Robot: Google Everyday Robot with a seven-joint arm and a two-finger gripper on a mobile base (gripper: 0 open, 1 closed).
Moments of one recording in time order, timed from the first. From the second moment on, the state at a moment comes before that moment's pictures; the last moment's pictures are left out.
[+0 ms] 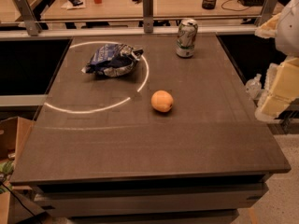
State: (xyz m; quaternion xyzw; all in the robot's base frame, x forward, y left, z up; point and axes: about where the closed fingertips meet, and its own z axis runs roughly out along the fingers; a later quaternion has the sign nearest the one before) arm 0.438 -0.212 0.992 -0.60 0.78 -0.05 0.18
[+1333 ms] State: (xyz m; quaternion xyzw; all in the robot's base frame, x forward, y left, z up) arm 0.450 -0.304 0.955 -0.40 0.83 0.05 0.38
